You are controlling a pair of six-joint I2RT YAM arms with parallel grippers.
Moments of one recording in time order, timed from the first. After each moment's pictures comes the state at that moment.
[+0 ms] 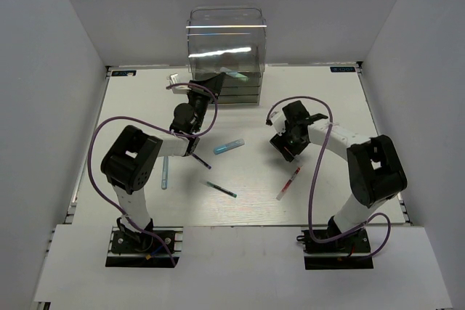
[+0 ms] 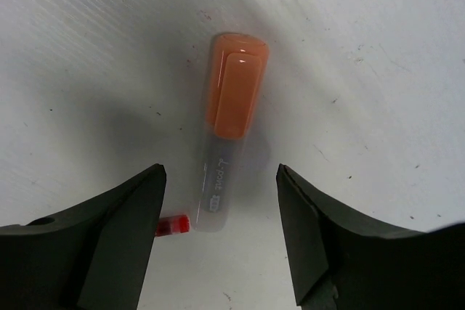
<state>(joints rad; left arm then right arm) -0.49 1.85 0.89 1.35 -0.17 -1.17 0.42 1.65 1.02 -0.57 -0.03 -0.43</state>
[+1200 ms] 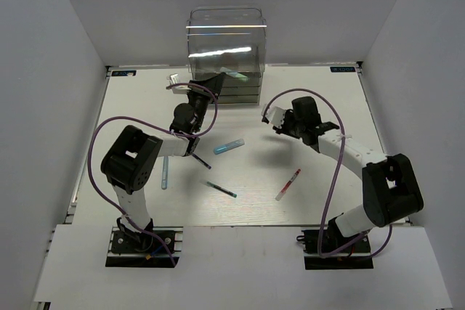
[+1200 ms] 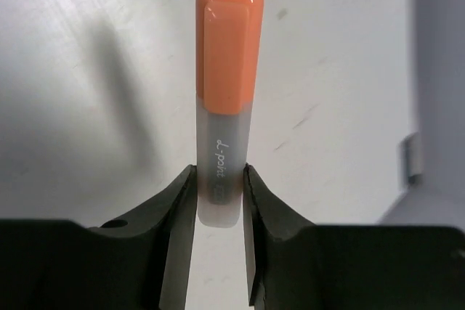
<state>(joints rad) -0.49 1.86 0.89 1.35 -0.17 -1.17 0.41 1.48 0.91 -0.22 -0.07 -0.89</state>
